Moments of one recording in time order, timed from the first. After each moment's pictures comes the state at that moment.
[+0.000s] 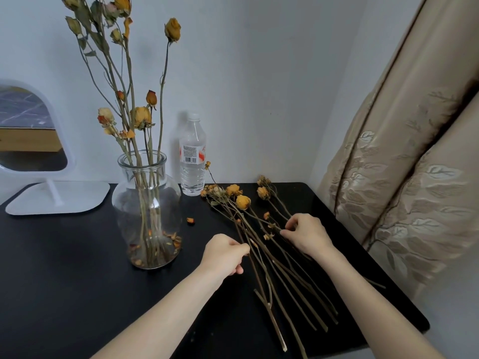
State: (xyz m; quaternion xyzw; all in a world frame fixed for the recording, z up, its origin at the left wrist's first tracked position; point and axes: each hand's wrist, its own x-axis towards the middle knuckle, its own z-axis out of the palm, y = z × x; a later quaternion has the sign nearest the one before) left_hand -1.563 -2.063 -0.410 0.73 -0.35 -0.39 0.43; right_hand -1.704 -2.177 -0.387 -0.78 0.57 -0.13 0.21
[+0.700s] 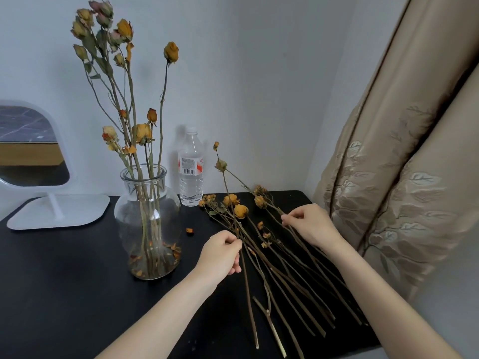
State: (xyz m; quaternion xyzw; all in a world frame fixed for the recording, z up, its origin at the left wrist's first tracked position) left_hand -1.559 -2.054 -0.394 0.69 -0.39 -0.36 0.49; right_hand -1.713 -2.174 -0.350 -0.79 0.50 -0.23 0.26
